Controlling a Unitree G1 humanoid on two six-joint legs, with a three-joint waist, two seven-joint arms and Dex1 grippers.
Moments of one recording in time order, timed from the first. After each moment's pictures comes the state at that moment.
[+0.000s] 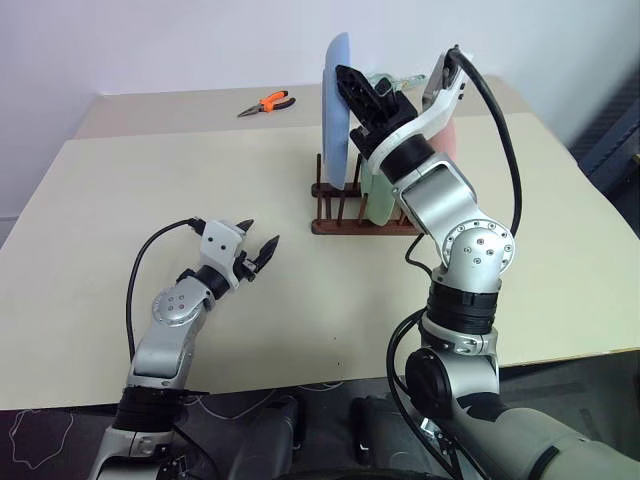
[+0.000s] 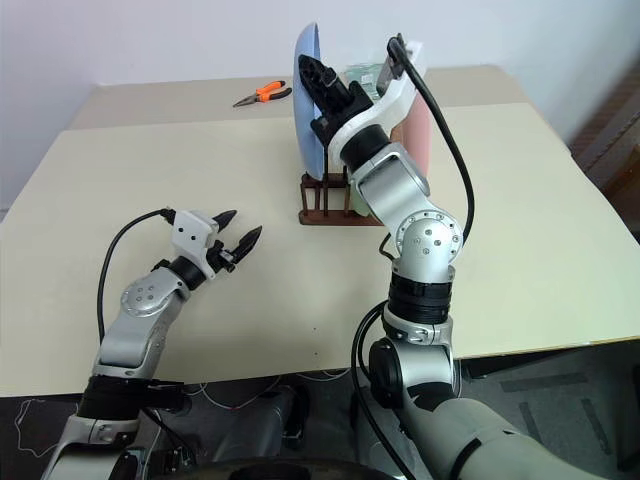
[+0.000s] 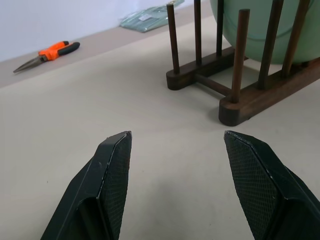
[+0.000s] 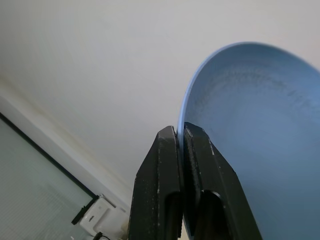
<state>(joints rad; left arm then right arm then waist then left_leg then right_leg) -0.20 0.34 0.00 -0.07 -0.16 0.14 -0.46 -0.83 0.08 -0.24 -0.15 1.09 0.70 -0.15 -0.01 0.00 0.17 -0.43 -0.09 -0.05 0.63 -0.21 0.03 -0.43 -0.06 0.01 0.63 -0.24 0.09</state>
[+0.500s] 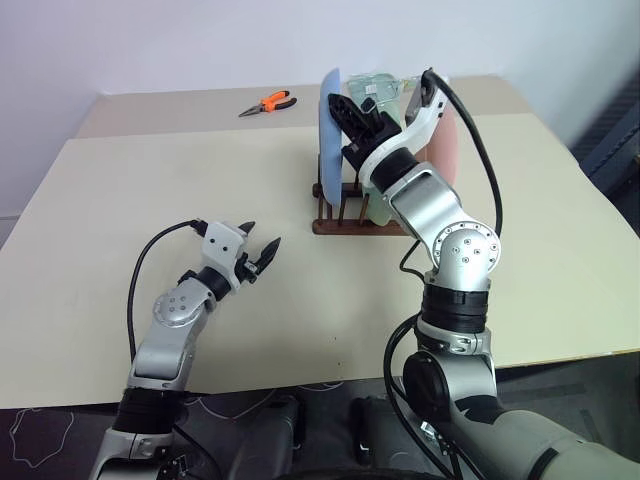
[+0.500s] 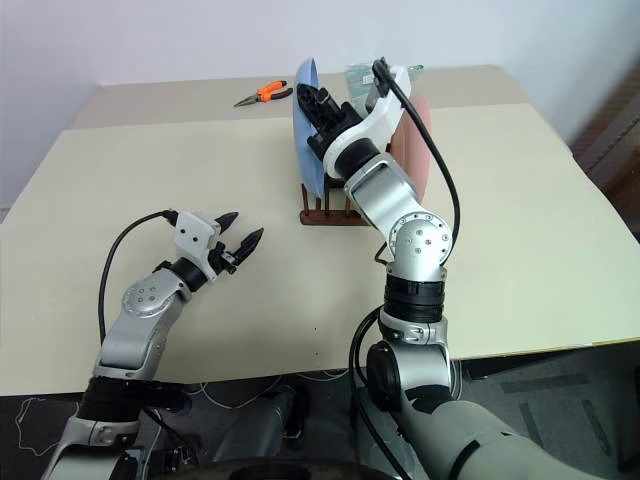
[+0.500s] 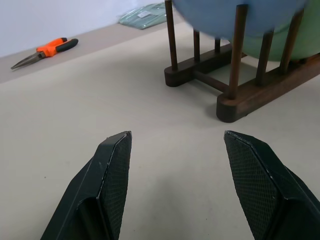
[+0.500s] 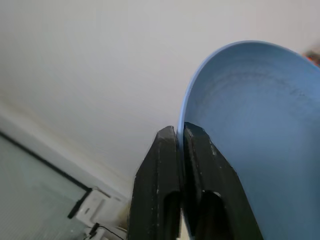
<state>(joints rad) -0.20 0.34 -0.01 -0.08 -0.16 0.15 -0.46 -0.82 0.09 -0.25 -0.03 1.07 0.71 -0.22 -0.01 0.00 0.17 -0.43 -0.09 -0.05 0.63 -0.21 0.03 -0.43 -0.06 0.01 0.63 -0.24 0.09</state>
